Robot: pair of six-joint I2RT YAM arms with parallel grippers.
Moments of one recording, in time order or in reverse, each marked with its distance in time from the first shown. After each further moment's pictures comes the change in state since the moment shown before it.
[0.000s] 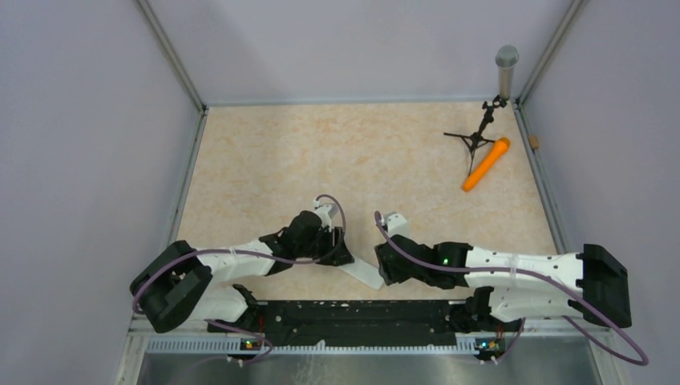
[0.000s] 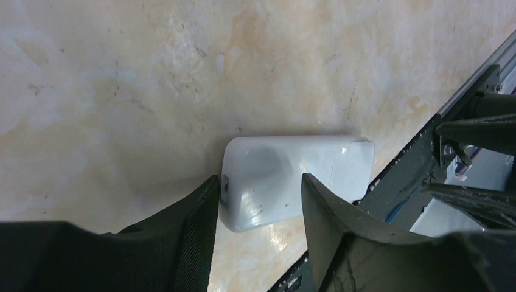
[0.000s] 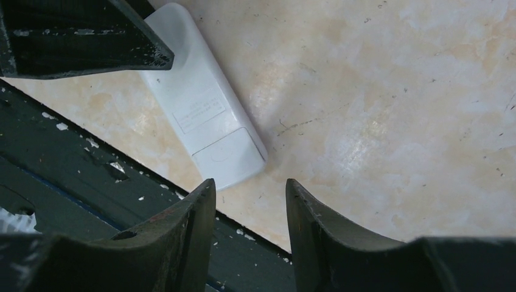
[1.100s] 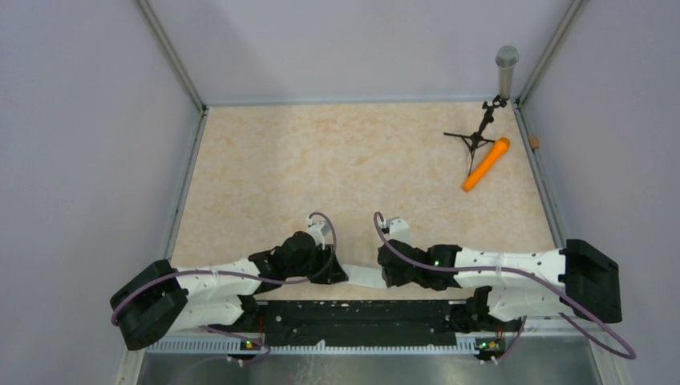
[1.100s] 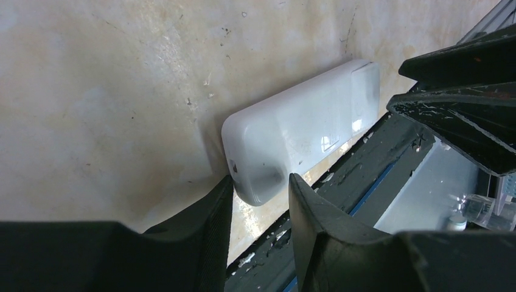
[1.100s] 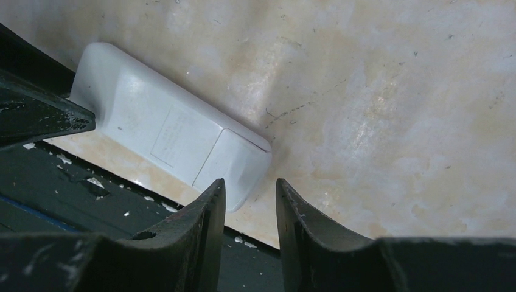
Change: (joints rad) left arm -0.125 -0.215 -0.172 -0.010 -0.047 -0.160; right arm 0.000 0.075 -0.040 0.028 0.008 0.133
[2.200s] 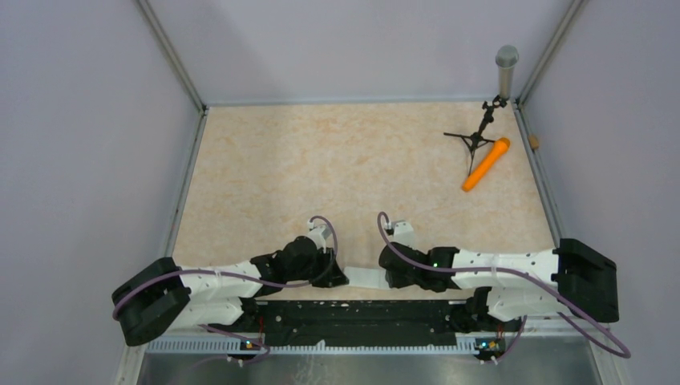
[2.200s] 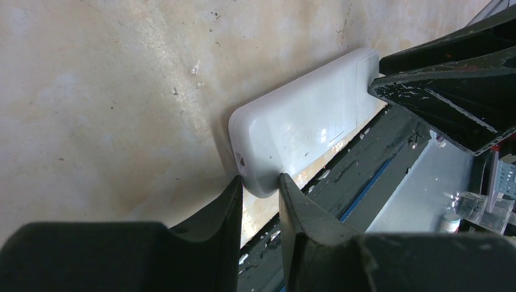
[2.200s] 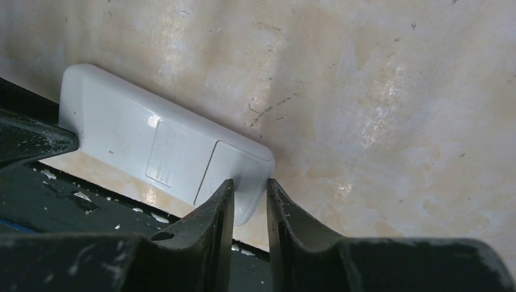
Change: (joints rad) left arm -0.053 0.017 -0.031 0.065 -0.025 -0.051; right arm -0.011 0.025 -0.050 0.038 -0.004 0.090
